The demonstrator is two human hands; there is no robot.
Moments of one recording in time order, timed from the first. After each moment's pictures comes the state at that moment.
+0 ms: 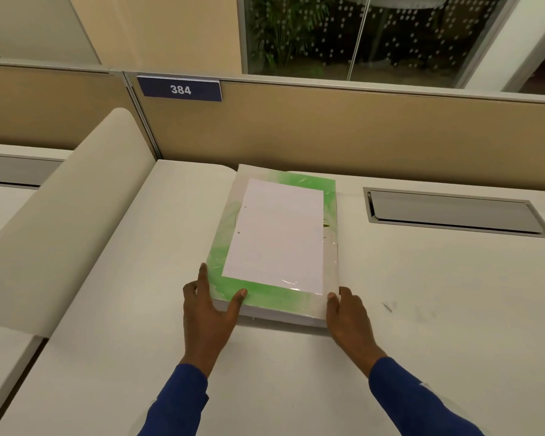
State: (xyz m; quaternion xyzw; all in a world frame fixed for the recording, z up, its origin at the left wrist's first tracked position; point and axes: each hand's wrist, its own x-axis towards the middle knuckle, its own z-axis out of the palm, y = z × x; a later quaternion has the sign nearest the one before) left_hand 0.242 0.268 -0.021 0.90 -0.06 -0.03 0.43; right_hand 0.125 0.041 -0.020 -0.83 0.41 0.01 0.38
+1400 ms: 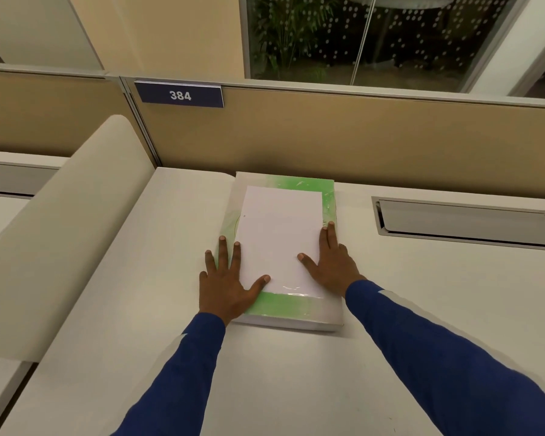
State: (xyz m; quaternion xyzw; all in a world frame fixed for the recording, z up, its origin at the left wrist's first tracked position) left_hand 0.340 0.212 -0.051 0.97 -0.21 -0.10 0.09; right_hand 0.269 -0.029 -0.031 -0.95 0.24 0.10 0.19
